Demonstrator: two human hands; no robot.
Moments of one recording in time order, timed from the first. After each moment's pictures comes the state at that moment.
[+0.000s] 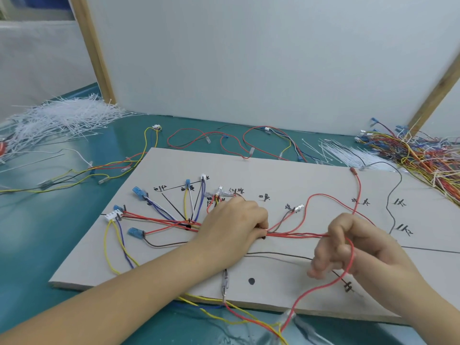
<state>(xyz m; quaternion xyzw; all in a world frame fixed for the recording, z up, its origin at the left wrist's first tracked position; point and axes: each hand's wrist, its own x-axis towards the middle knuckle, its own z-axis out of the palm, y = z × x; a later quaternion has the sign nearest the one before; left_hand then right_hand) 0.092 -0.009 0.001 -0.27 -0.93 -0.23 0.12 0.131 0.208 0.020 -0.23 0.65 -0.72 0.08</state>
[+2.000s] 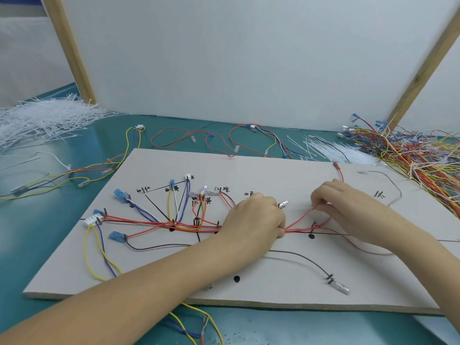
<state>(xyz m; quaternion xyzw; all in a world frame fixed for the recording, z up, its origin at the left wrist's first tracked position) 0.082 0.043 0.010 -0.27 -0.94 -0.20 0.04 0.058 0.258 0.028 -0.29 0.95 -0.09 -0.04</state>
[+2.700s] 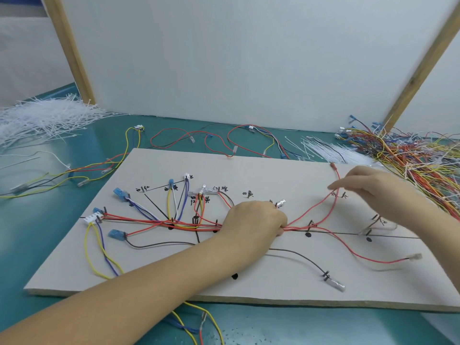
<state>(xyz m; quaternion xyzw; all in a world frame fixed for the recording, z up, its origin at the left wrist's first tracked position) 0.087 0.046 0.009 -0.28 -0.95 -0.12 0.07 0.044 0.301 0.048 -0.24 0.96 -0.09 -0.10</state>
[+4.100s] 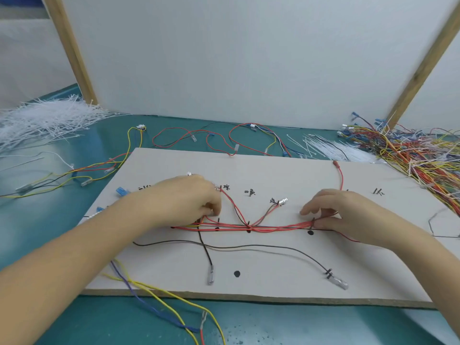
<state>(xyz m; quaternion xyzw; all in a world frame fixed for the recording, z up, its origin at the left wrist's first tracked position) 0.058 -0.060 0.040 -0.30 -0.95 0.00 -0.07 0.064 0.253 0.031 -0.24 0.95 -0.16 0.07</state>
